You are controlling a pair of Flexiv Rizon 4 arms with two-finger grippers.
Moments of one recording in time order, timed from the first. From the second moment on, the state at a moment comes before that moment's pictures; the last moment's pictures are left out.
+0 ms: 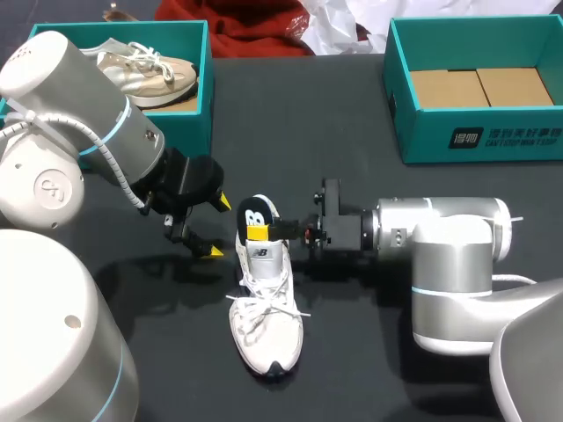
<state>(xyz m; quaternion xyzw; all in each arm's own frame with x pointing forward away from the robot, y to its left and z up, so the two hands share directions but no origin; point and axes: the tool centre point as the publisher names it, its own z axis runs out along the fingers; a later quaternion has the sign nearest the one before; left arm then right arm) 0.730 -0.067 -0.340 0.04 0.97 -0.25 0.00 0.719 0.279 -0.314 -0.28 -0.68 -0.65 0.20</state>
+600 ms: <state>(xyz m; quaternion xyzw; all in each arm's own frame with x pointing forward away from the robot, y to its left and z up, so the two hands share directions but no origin) 0.730 -0.067 -0.340 0.04 0.97 -0.25 0.00 0.740 0.281 -0.300 -0.26 -0.69 -0.64 0.19</state>
